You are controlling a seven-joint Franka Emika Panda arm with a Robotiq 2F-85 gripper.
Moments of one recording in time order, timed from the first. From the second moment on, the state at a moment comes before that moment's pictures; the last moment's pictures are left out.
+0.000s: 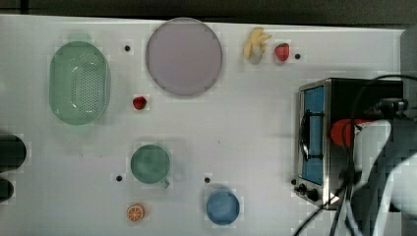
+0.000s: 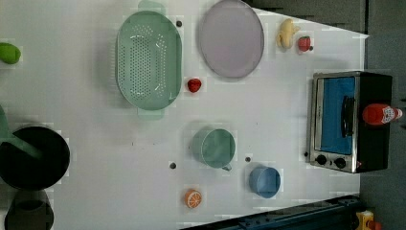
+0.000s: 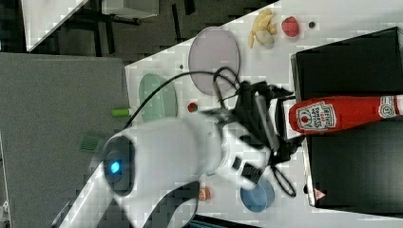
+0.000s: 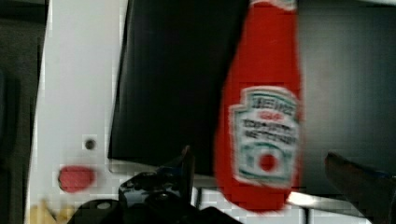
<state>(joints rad) -0.11 0.19 -0.57 -1.86 0.12 0.57 -0.05</state>
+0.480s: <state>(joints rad) -0.13 0.34 -0.55 -1.87 0.25 0.59 -0.05</state>
